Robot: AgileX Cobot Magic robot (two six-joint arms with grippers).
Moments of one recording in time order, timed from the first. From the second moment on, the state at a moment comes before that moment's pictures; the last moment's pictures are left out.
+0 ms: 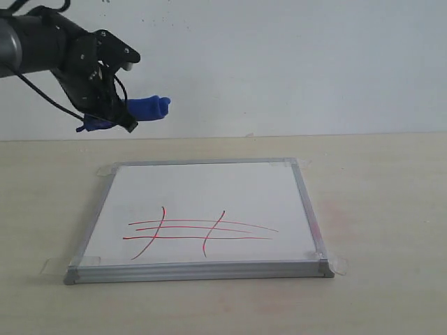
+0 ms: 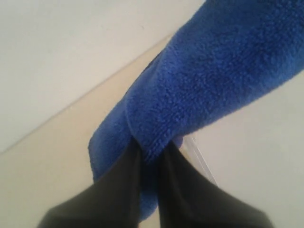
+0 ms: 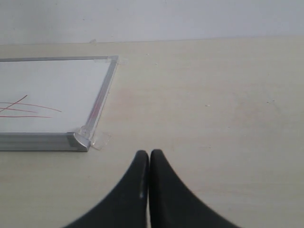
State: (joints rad) left arm -0.14 2.13 -1.82 0.45 0.73 0.09; right arm 0.11 0.00 0.00 -0.01 0.38 0.09
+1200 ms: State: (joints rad) left arm -0.15 1.77 -0.96 0.19 0.24 -0.13; right arm 0.11 0.00 0.00 -0.01 0.38 0.09
